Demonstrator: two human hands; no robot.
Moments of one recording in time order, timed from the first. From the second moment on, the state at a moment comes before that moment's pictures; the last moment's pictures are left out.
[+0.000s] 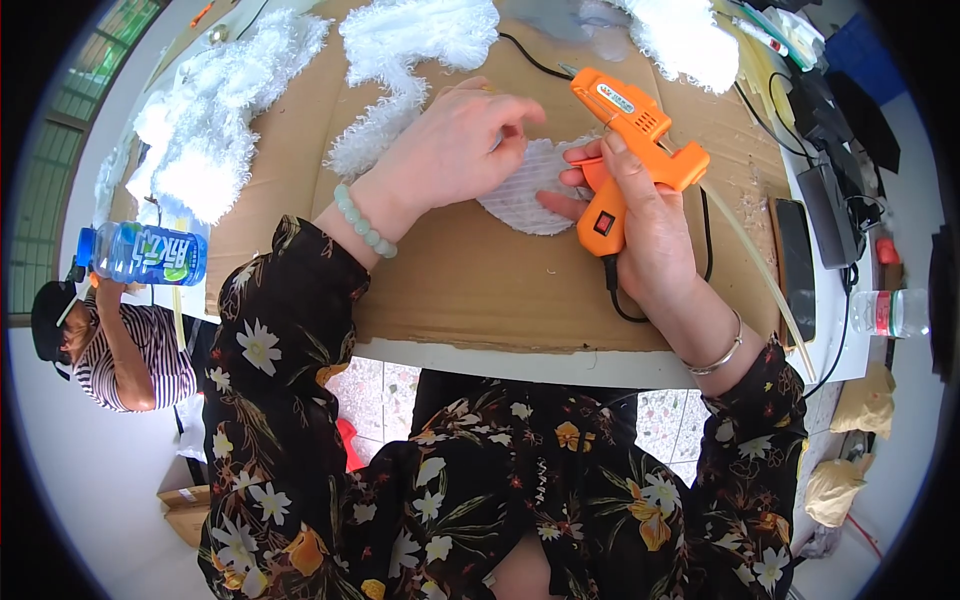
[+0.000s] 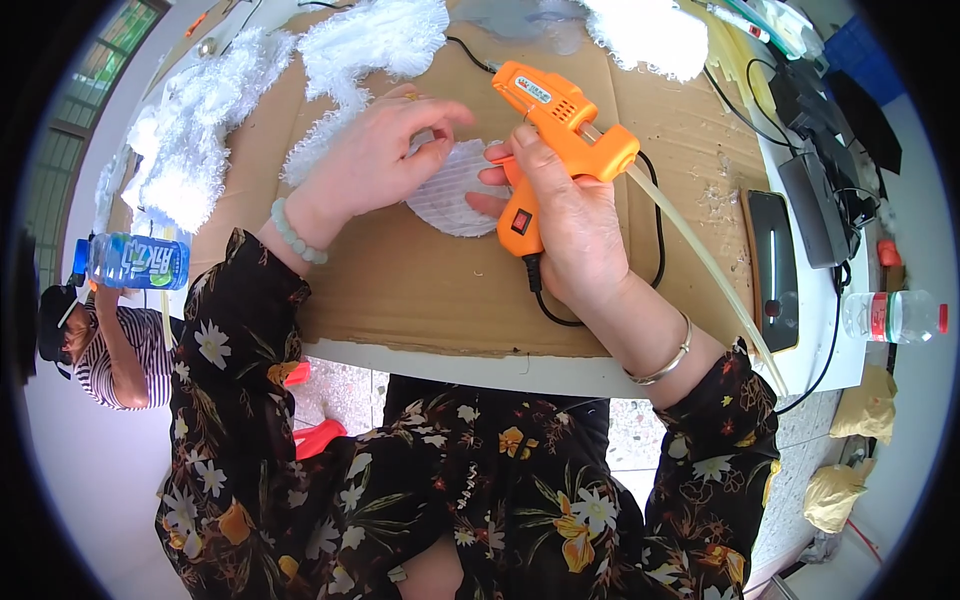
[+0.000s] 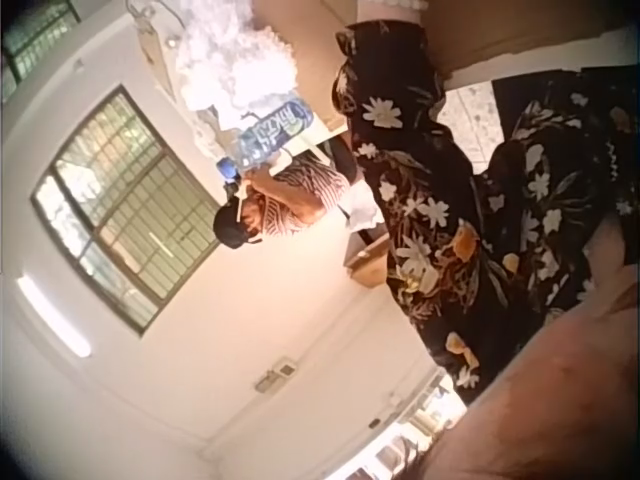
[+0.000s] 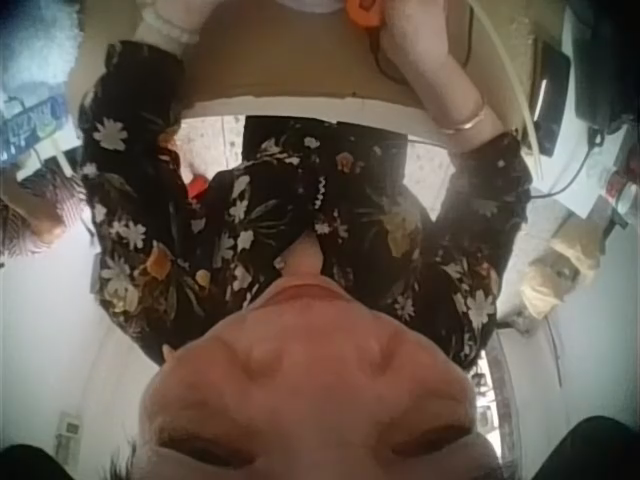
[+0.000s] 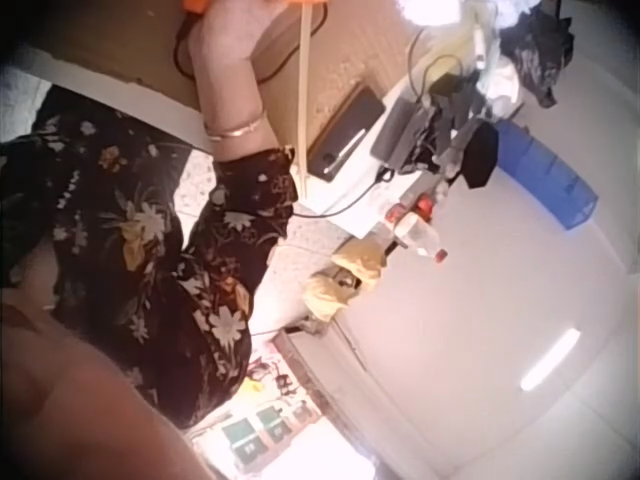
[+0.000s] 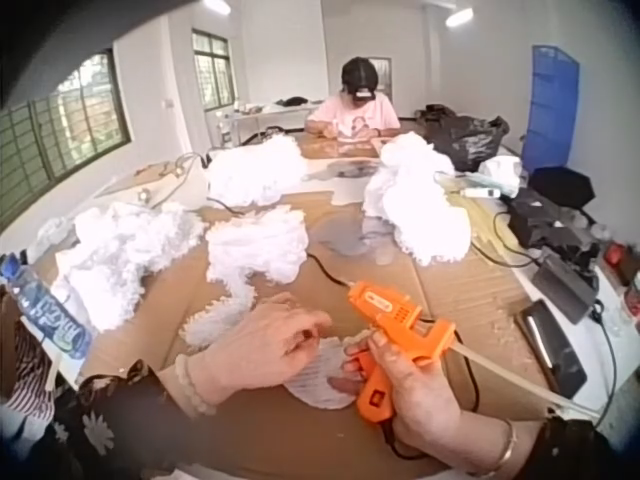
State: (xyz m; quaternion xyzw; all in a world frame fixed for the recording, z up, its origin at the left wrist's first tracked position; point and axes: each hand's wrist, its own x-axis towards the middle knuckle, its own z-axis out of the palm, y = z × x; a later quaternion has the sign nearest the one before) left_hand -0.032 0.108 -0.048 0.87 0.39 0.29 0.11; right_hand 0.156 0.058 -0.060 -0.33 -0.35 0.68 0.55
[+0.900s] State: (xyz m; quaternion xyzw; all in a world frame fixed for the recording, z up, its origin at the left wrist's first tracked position) left_hand -0.037 0.099 -0.044 0.91 0.35 0.23 0.00; right_hand 0.156 0.060 -0.059 -0.33 -0.35 0.69 0.54
